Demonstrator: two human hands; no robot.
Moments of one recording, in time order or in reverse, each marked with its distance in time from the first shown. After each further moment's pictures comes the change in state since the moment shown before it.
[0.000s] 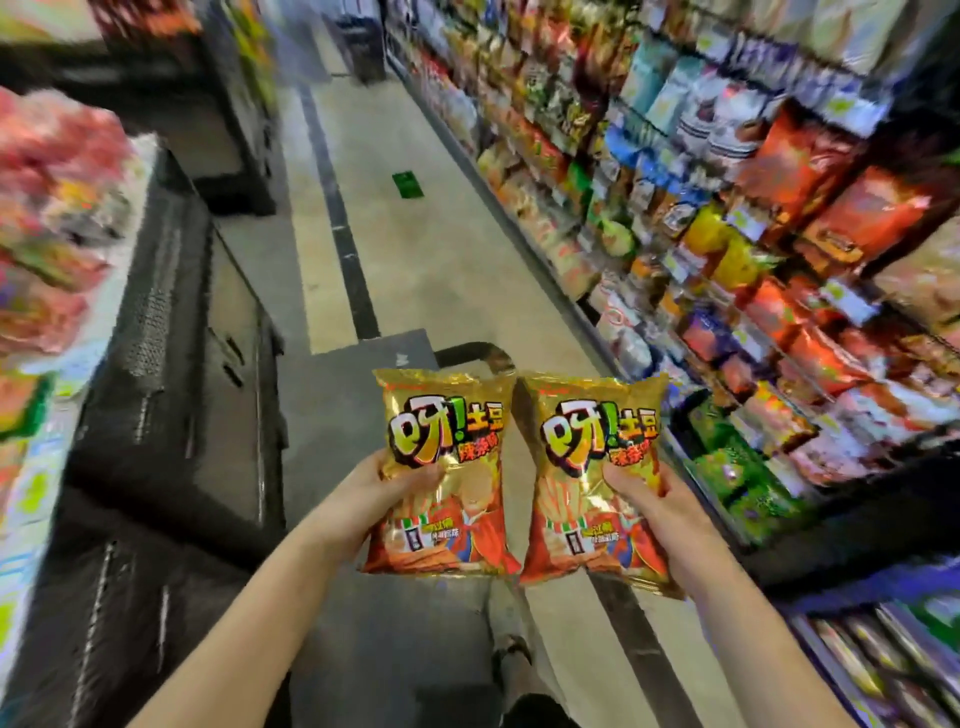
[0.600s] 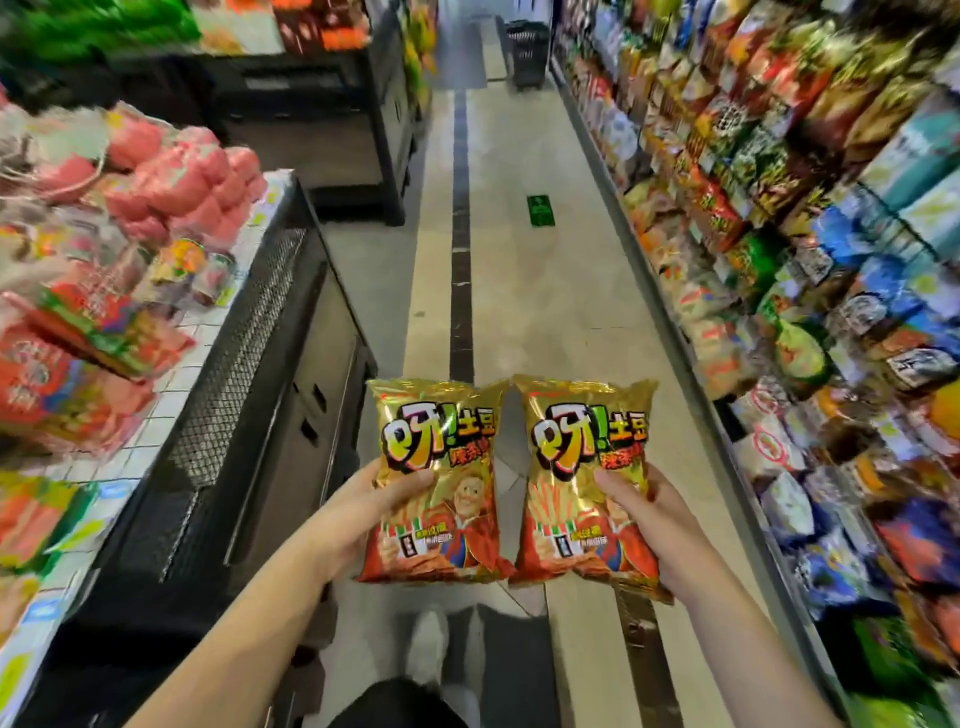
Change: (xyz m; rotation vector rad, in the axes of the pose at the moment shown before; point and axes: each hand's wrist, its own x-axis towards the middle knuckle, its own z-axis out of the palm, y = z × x) left_hand 0.196 0.155 -0.152 -0.243 0.265 -0.017; right_hand 0.326 -0.148 0.162 -0.126 -0.319 0.035
